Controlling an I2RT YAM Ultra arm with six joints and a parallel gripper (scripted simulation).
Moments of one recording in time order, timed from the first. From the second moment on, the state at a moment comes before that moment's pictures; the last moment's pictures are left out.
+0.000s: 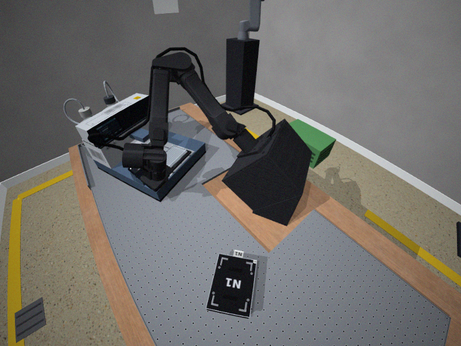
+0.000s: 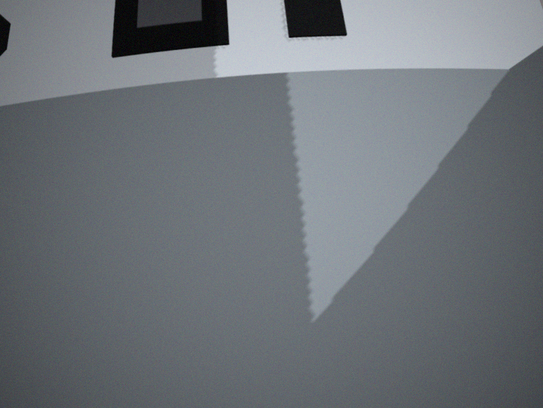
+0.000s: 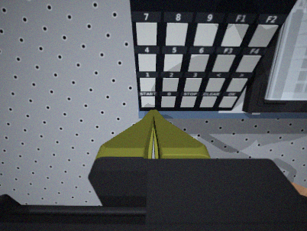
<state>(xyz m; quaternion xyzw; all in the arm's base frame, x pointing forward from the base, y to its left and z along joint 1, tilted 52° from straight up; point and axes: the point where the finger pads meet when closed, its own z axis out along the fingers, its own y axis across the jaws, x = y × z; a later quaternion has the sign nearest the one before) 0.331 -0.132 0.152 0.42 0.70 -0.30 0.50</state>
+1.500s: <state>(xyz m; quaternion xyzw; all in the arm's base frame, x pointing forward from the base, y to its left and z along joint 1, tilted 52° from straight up) 0.335 -0.124 0.157 0.42 0.69 -0.29 0.51</state>
